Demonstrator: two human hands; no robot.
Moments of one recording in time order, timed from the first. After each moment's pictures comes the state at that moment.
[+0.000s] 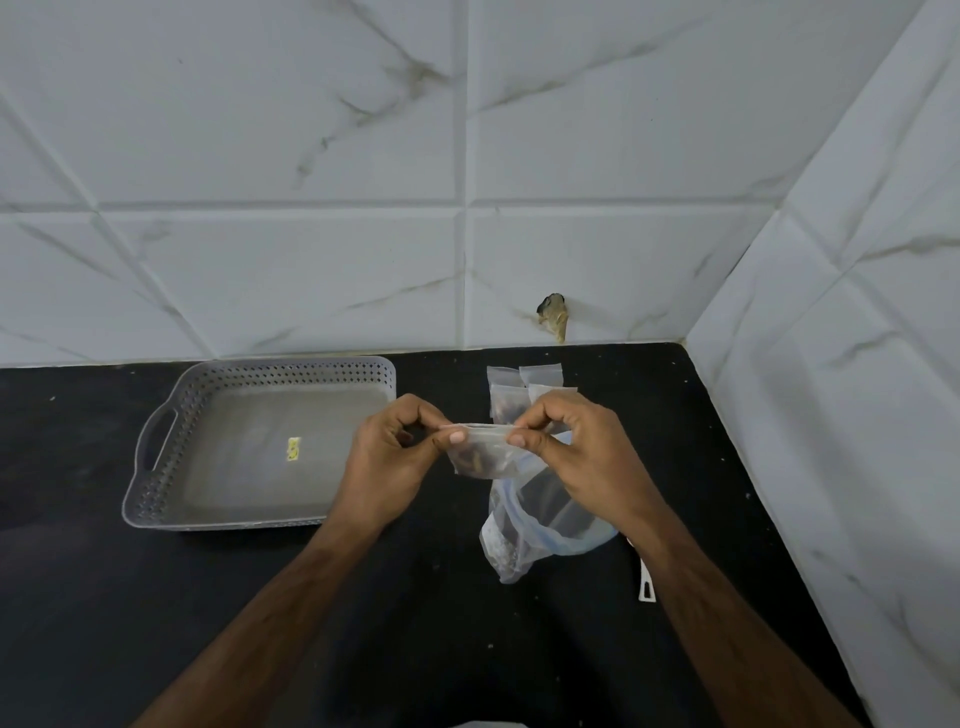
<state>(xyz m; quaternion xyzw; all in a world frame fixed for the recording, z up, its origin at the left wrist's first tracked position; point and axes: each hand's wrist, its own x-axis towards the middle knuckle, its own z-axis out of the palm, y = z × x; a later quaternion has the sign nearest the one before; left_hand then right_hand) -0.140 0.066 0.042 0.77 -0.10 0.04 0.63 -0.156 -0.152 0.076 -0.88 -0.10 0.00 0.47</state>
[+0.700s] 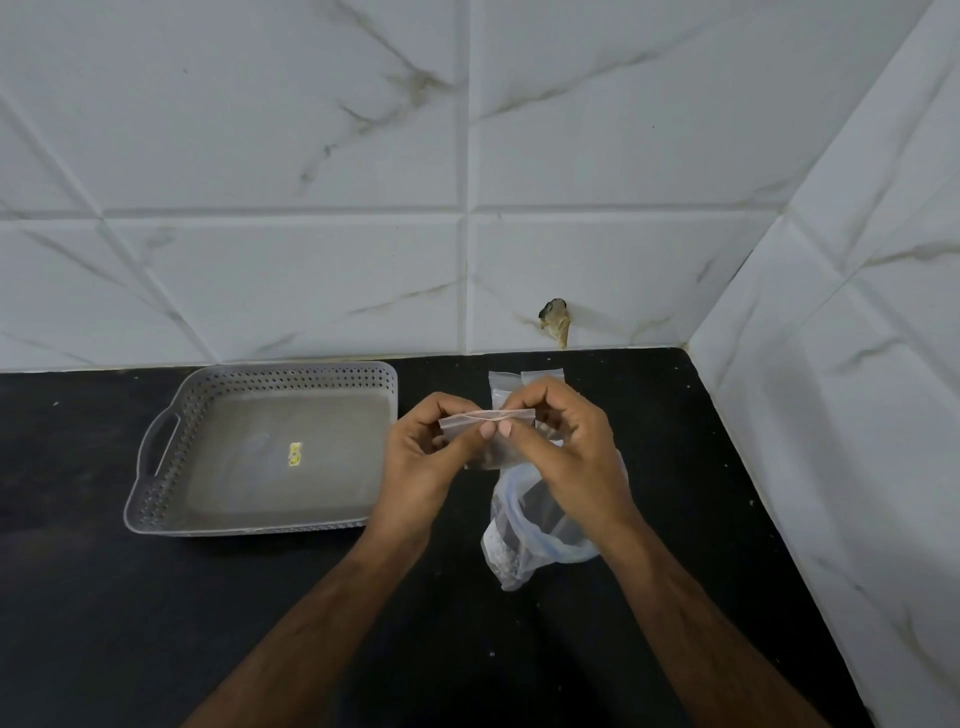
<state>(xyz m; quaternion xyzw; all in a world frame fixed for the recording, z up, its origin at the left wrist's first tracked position) -0.154 0.035 0.054 0.61 -0.08 -0.02 0.79 -0.159 -0.131 0.078 -0.80 -0.09 -0.08 0.59</state>
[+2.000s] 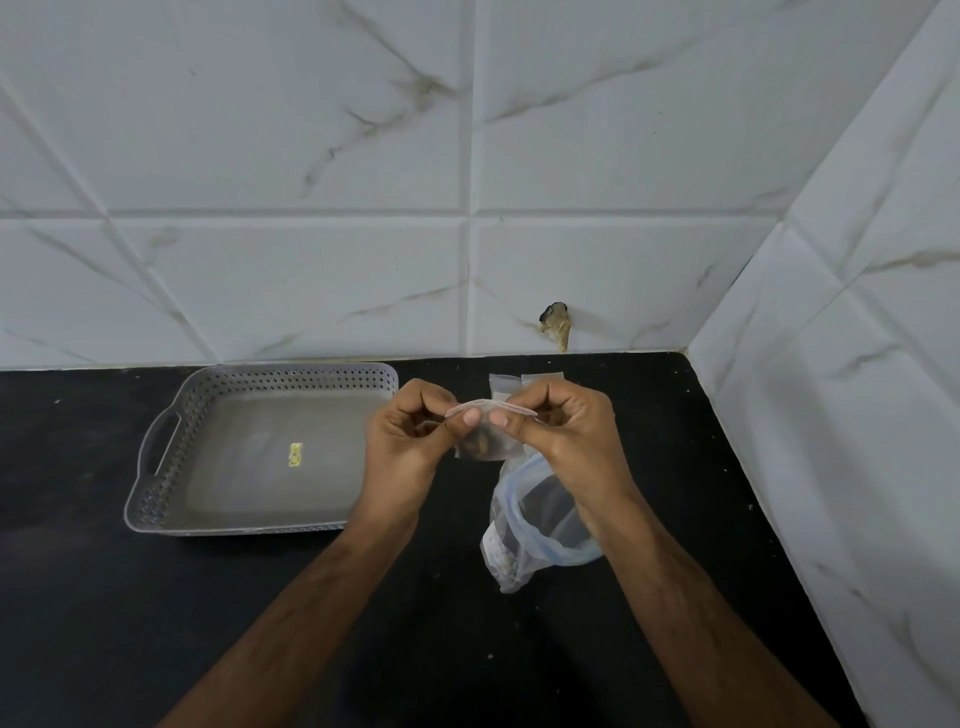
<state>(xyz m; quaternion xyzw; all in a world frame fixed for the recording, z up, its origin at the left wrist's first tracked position) -0.140 0.042 0.059 0.61 -0.08 0.04 0.79 -0.147 -0.129 0.084 -0.76 -0.01 -0.04 0.65</state>
